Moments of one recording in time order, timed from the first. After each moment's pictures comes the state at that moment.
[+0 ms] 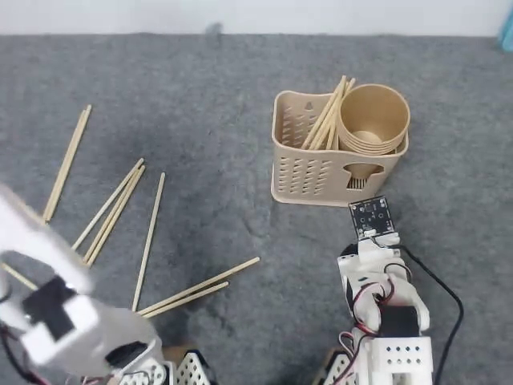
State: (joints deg) left arm -42.5 0.5 -34.9 98.8 13.4; right arm -5.8 -96.4 94.8 60.2 11.7
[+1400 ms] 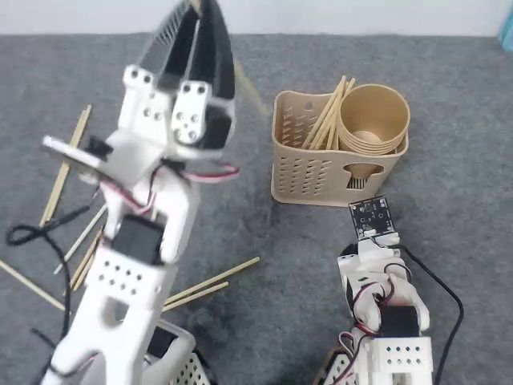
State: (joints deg) left arm 18.0 -41.3 32.8 -11.1 13.2; right arm -5.8 -96.4 94.8 60.2 11.7
